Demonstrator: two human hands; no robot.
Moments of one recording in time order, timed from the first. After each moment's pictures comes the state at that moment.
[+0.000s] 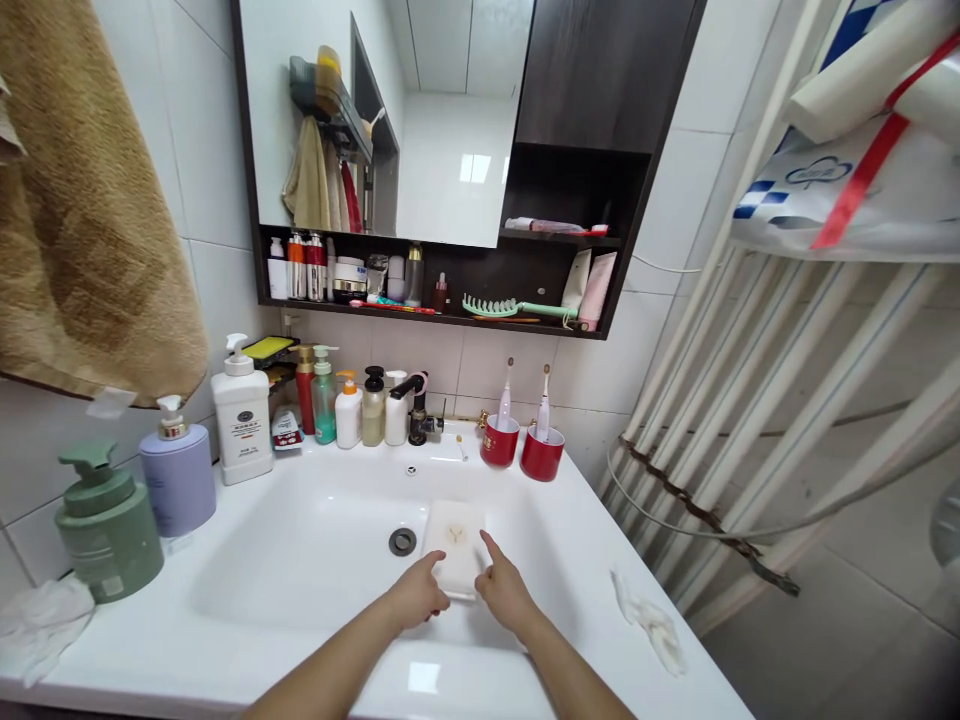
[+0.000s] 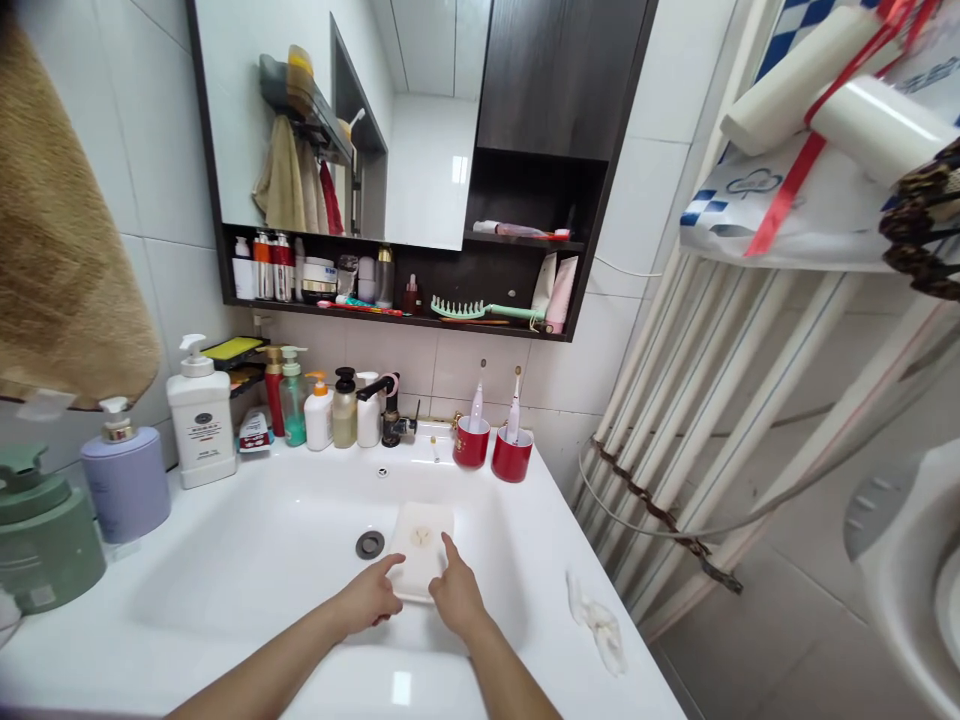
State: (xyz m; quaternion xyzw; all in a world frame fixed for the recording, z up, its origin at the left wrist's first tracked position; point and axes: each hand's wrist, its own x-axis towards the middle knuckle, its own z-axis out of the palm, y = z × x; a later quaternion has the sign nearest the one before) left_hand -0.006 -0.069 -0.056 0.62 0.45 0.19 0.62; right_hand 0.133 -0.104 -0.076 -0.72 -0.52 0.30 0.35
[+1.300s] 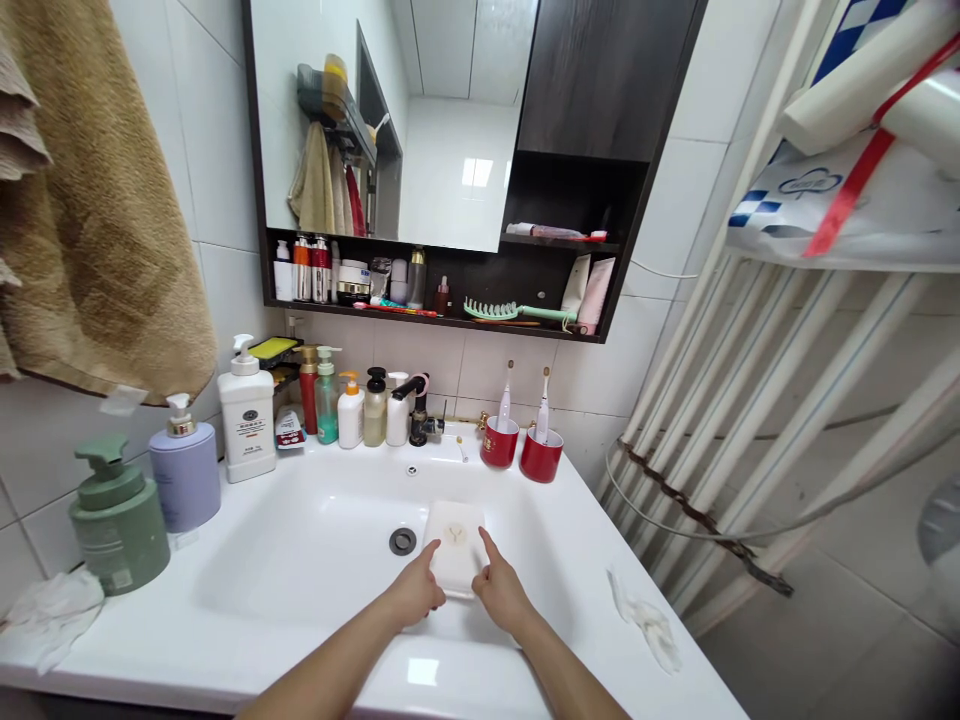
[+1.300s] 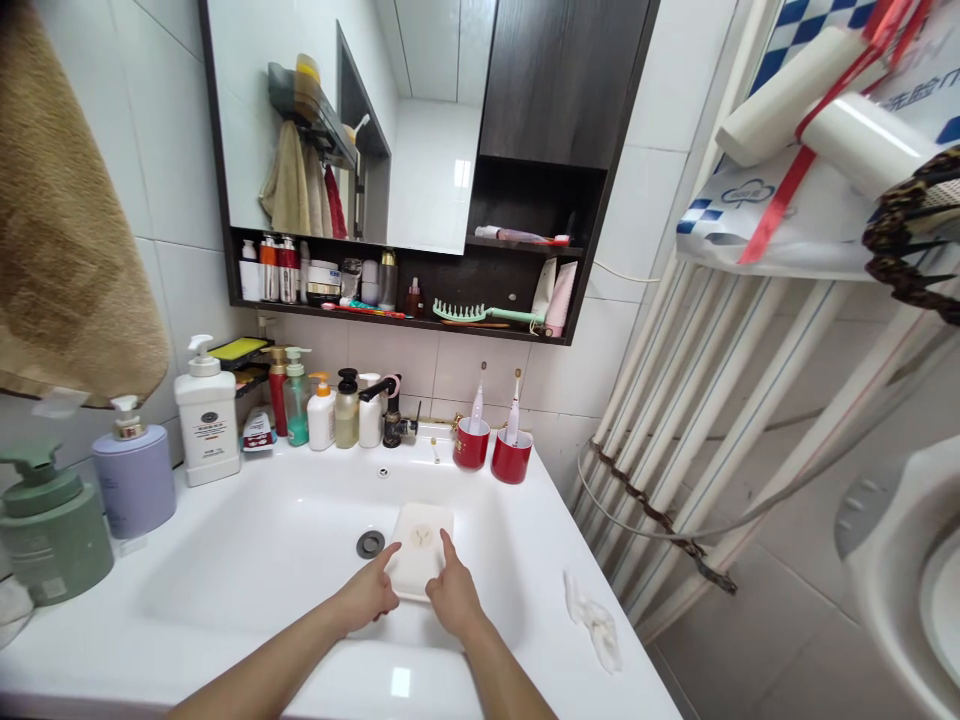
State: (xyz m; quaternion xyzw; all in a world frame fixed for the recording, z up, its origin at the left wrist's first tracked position) left_hand -0.008 -0.066 -0.072 0.64 0.44 0.20 0.60; right_hand 0.129 -0.110 -0.076 -0.71 -0.53 0.29 0.36
